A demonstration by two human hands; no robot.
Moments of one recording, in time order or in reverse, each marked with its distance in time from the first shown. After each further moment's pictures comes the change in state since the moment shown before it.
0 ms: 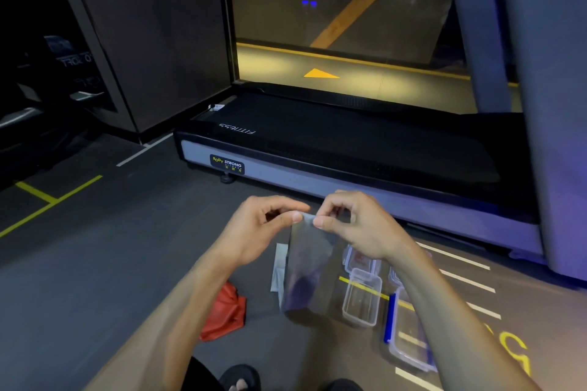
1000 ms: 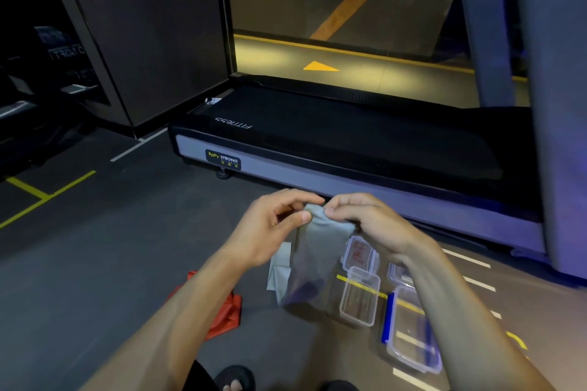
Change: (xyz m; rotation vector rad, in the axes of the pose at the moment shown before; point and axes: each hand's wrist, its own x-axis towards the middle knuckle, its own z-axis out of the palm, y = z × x) left_hand 0.020 -0.012 0.024 -0.048 -0.020 0.046; right_hand 0.009 0.017 -0.009 0.550 -0.108 0.347
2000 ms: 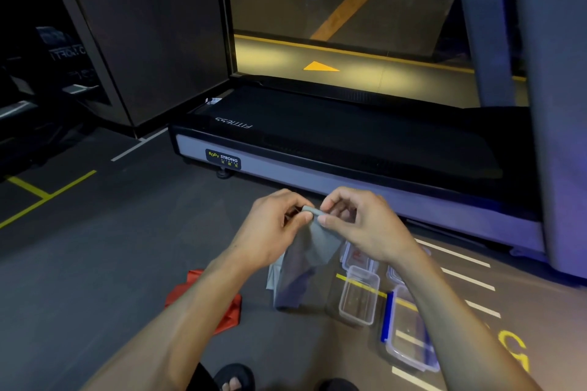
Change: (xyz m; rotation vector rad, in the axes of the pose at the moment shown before) left_hand 0.000 0.008 0.008 0.438 0.088 0.024; right_hand -0.007 0.010 0.002 -0.475 0.189 -0.283
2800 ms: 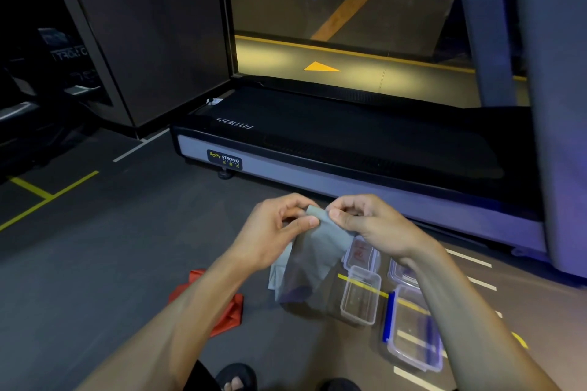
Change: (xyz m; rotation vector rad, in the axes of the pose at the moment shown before) left_hand -0.008 0.000 0.001 -0.445 -0.101 -0.128; right_hand -0.001 0.005 -0.008 0.323 -0.195 0.156
